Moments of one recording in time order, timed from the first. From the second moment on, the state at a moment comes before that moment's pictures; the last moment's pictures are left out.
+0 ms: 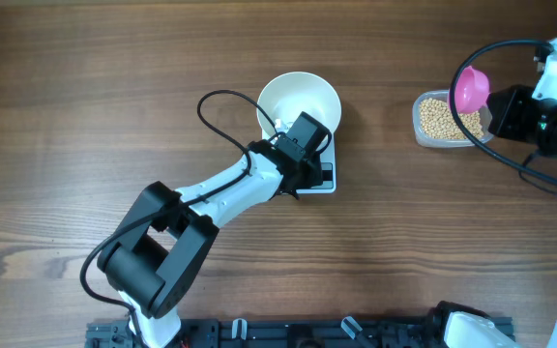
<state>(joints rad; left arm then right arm) -0.70 1.90 1.15 -0.43 0.03 -0.76 -0.26 1.28 1.51 -1.08 -0.35 0.02</state>
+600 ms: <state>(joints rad) -0.68 1.78 1.12 -0.47 0.03 -0.76 -0.26 1.28 1.51 -1.09 -0.35 0.02</state>
